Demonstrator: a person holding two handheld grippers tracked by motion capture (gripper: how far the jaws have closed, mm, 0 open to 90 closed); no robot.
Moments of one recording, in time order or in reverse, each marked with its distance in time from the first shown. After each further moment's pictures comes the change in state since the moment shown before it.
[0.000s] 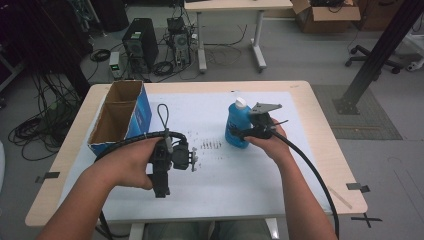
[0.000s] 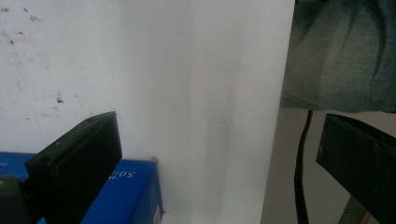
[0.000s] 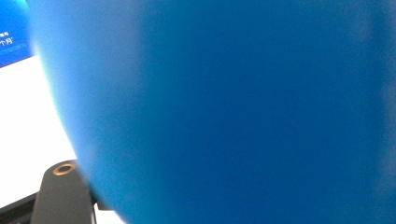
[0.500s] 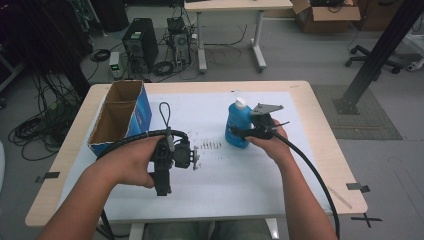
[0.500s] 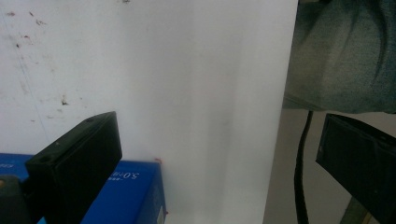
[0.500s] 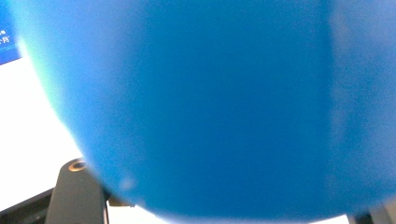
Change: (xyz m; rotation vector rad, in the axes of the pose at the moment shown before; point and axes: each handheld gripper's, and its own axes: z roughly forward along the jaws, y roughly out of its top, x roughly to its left) left arm 0.003 0.003 -0.002 0.002 0.002 0.002; right arm -0.002 -0.004 -0.001 -0.013 -0.006 -0.007
